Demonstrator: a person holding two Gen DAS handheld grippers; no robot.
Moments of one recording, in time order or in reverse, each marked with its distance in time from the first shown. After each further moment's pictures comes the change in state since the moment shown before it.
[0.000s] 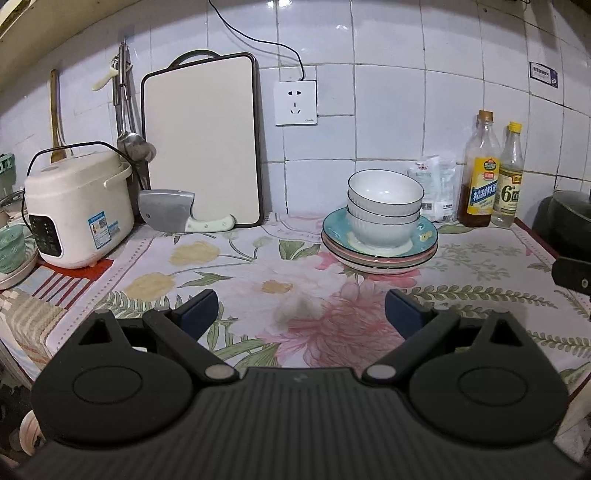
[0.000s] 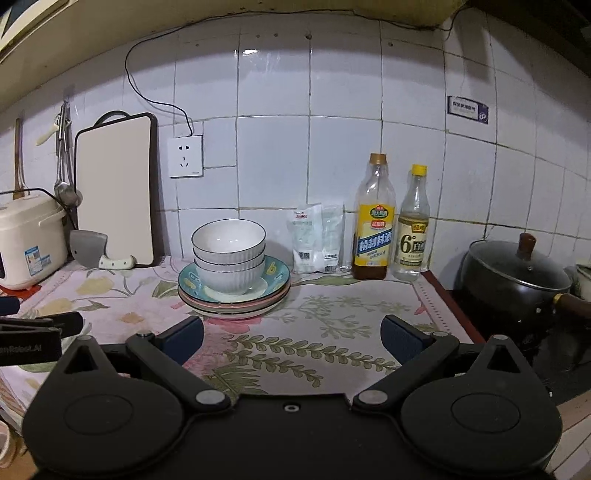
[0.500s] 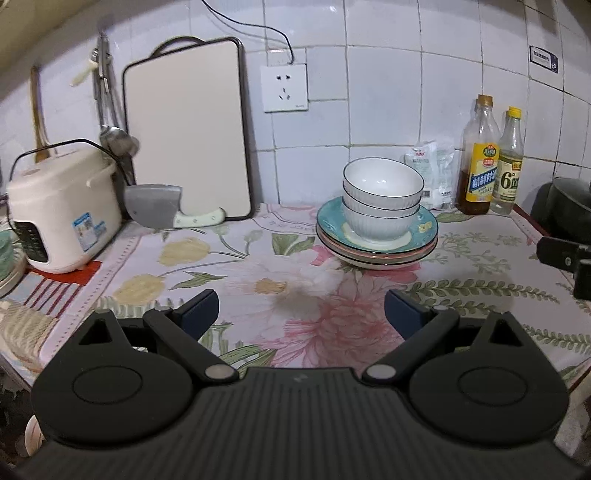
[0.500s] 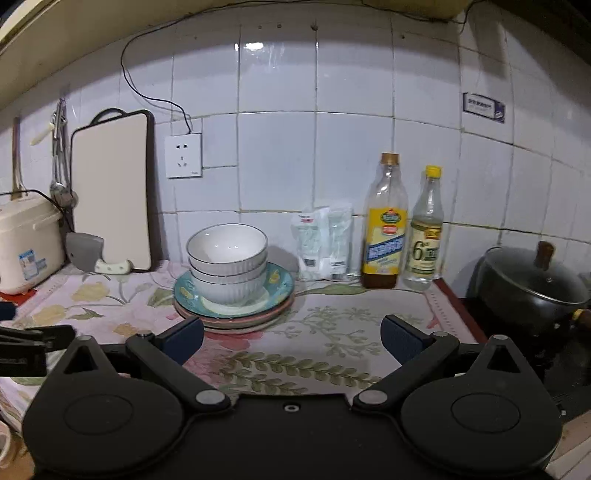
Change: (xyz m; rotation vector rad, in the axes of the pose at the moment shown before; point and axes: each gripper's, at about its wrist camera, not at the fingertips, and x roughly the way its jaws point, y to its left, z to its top) left arm 0.019 0.000 0.016 0.027 0.055 -0.018; right arm 0.037 -0.004 0.017 -0.002 0.012 0.019
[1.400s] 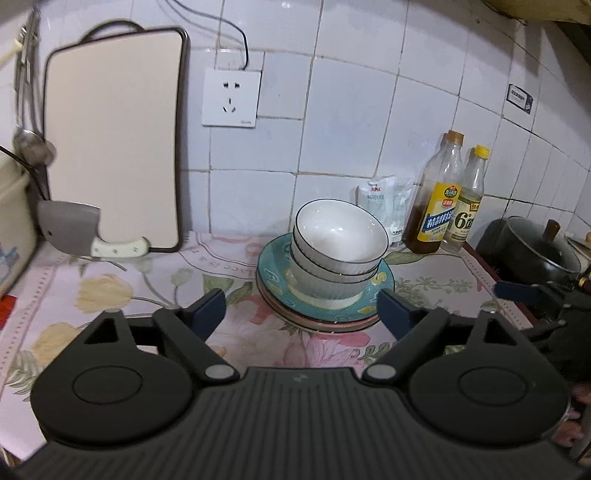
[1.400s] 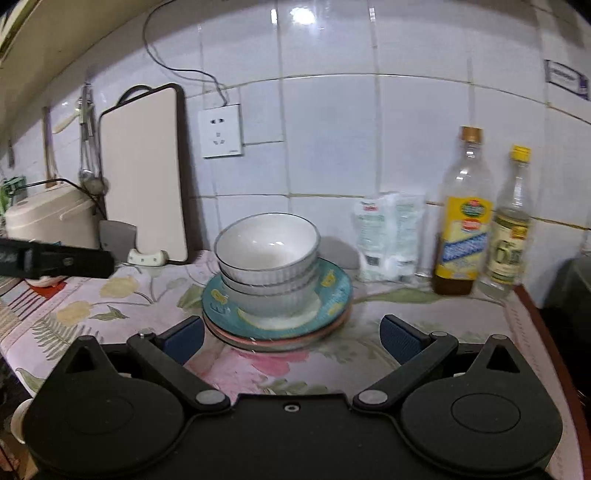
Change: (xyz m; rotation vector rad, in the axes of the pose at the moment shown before) left arm 0.073 0.023 0.072 -0.048 0.019 -0.281; right arm 0.087 -0.004 0.026 -0.019 0.077 0.218
